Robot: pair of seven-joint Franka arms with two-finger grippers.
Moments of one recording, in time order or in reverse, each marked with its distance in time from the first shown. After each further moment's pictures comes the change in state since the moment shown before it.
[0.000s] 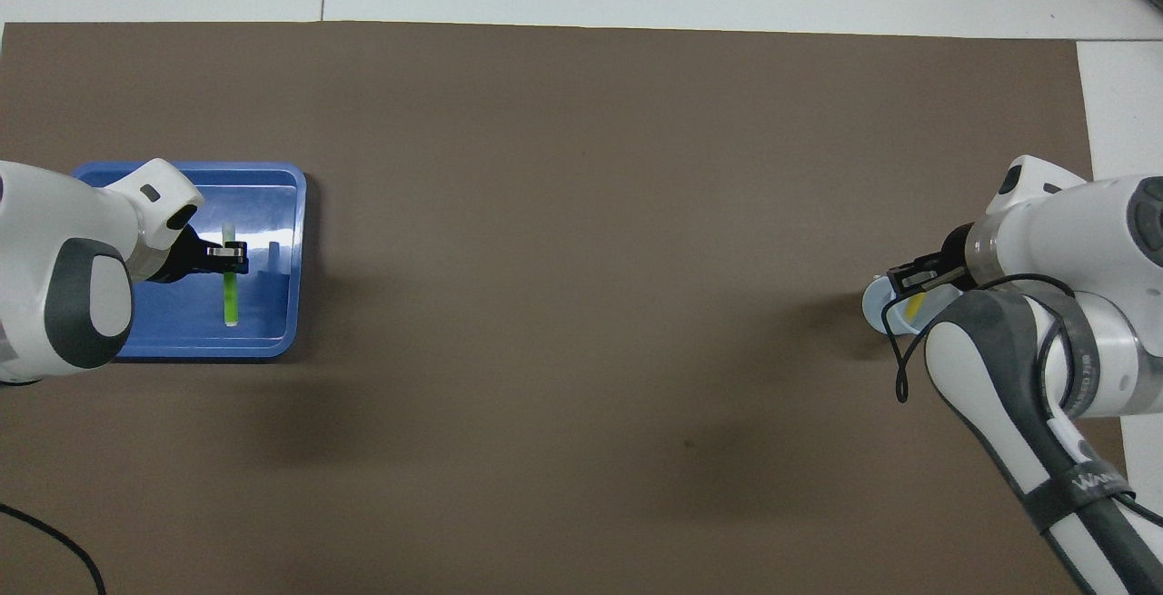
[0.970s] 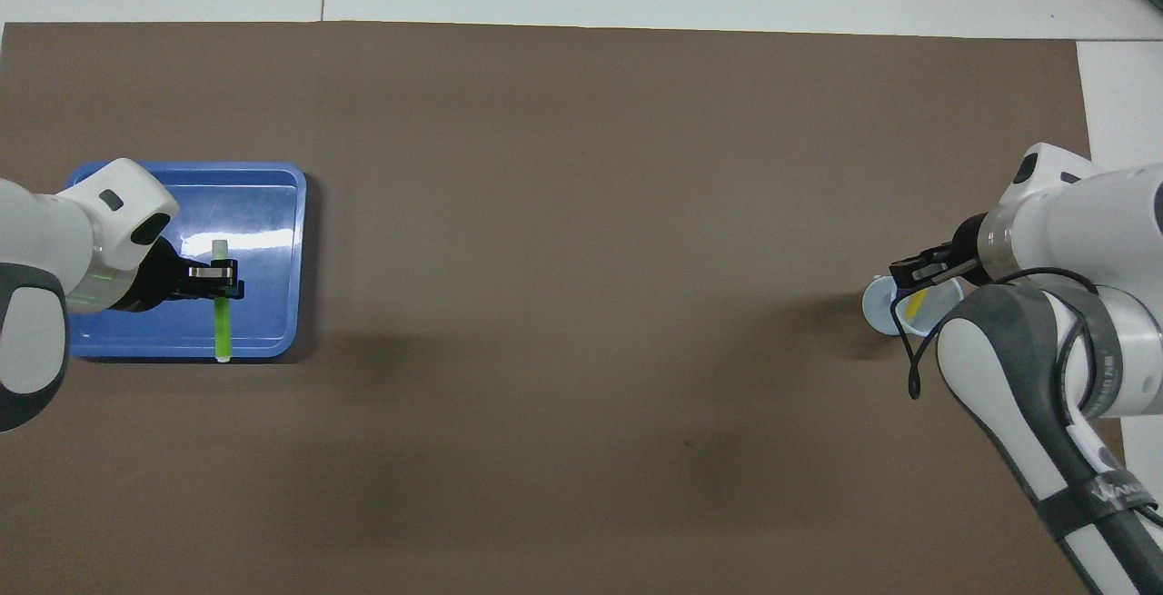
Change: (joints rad) left arm -0.069 -0.257 0.001 0.015 -0.018 -0.303 -0.101; right arm 0.004 -0.011 0.000 0.038 0.000 -0.037 -0.004
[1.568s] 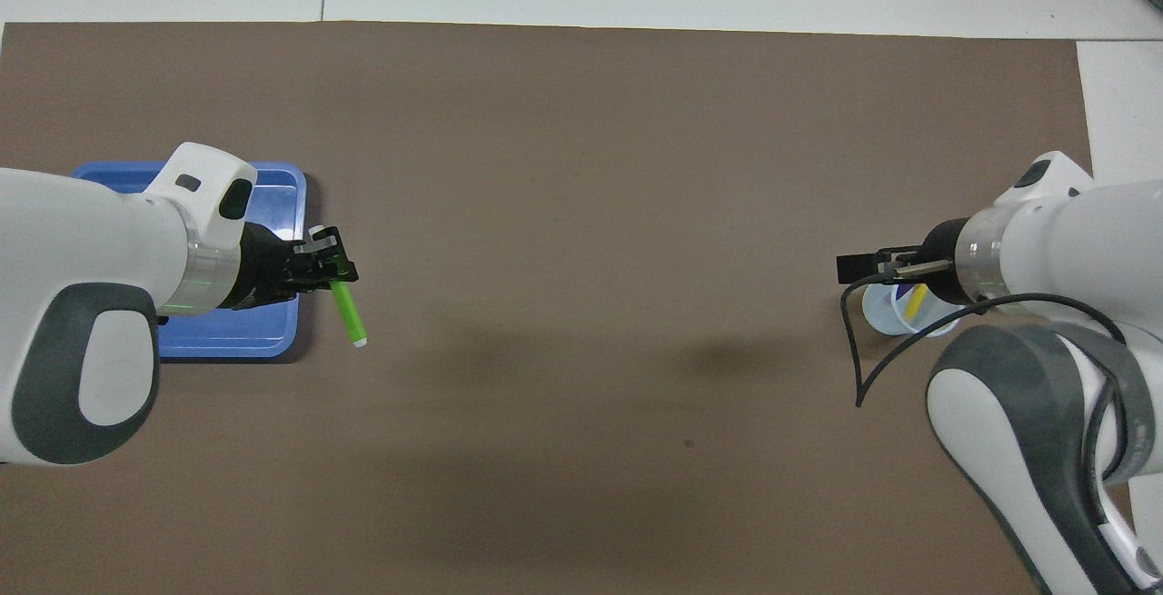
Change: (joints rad) left arm -0.167 -0.042 -0.002 0.020 -0.171 0.041 -0.365; right arm 0.088 -0.124 -0.001 0.019 0.105 -0.093 0.255
